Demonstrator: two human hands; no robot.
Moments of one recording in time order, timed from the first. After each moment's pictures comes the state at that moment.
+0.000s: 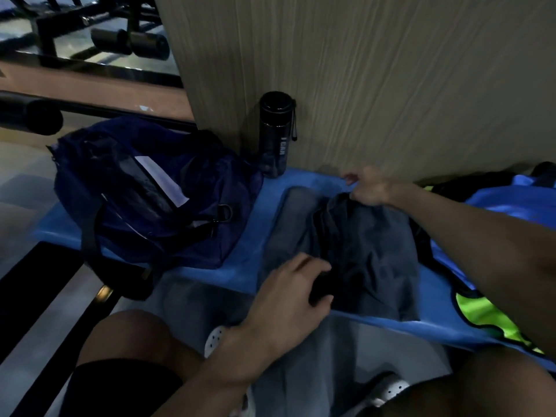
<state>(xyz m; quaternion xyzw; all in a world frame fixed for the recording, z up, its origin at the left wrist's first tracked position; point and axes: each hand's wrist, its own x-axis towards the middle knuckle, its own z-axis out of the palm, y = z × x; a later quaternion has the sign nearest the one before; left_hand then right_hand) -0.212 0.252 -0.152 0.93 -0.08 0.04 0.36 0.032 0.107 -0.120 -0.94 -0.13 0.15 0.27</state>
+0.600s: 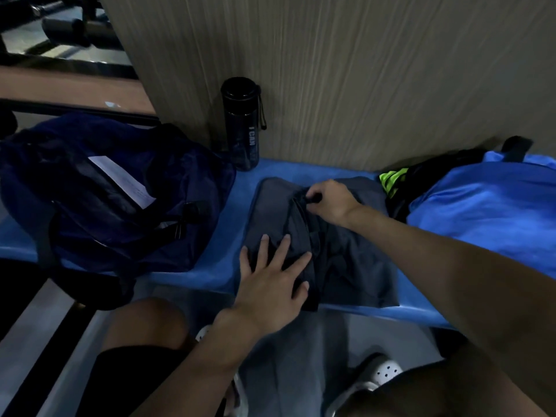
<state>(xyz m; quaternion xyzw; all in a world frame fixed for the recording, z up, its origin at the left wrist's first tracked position) -0.179 0.242 -0.202 0.98 -0.09 -0.10 0.11 -0.004 0.103 -0.168 -0.95 -0.13 0.10 0.26</state>
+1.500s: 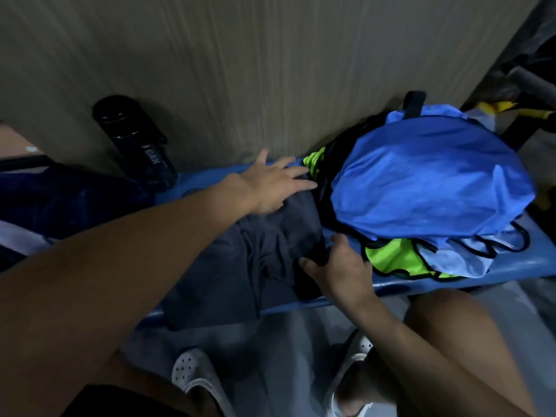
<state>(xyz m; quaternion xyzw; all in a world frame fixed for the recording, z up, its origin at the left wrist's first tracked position) 0.007 0.137 -0.123 0.89 -0.40 -0.06 -0.20 -0.140 -0.001 -0.192 -0.94 0.18 0.08 0.29</state>
